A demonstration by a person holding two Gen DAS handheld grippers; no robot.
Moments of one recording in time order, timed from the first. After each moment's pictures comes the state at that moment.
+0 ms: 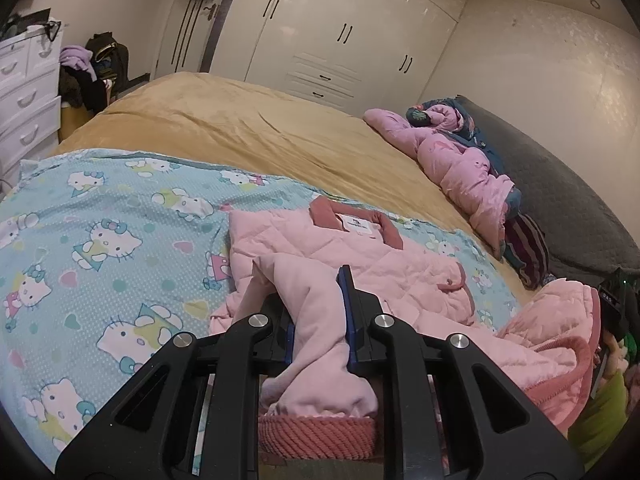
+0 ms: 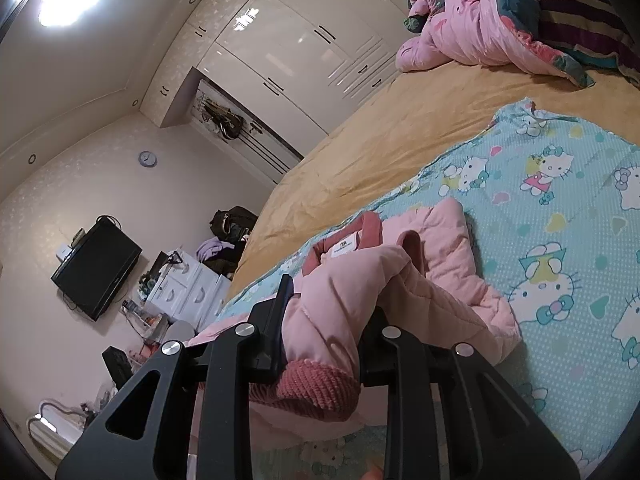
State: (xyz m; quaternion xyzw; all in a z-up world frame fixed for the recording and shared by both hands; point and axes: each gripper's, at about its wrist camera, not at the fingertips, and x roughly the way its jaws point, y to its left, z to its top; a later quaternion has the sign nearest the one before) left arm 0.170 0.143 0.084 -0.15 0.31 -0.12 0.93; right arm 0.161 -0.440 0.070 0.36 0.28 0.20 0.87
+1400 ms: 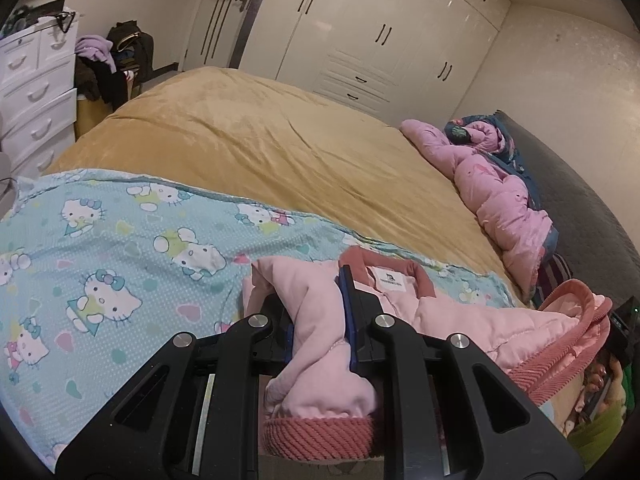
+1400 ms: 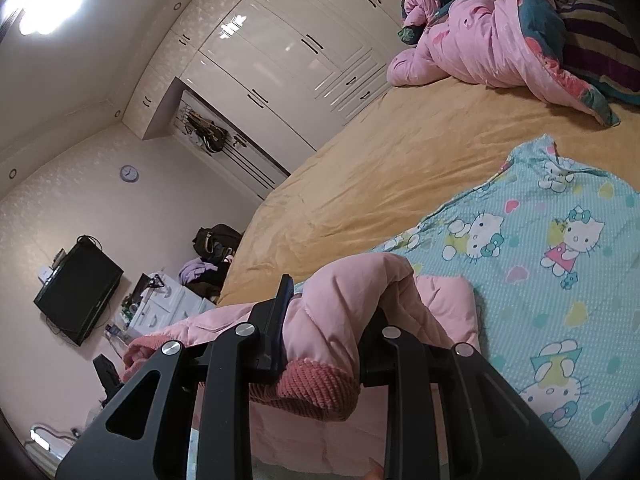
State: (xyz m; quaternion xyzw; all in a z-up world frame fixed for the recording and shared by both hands) left arm 0.304 0.157 0.111 -0.17 0.33 -0.06 0.93; right arm 0.295 -0.456 0.101 0.35 0.28 0.17 0.88
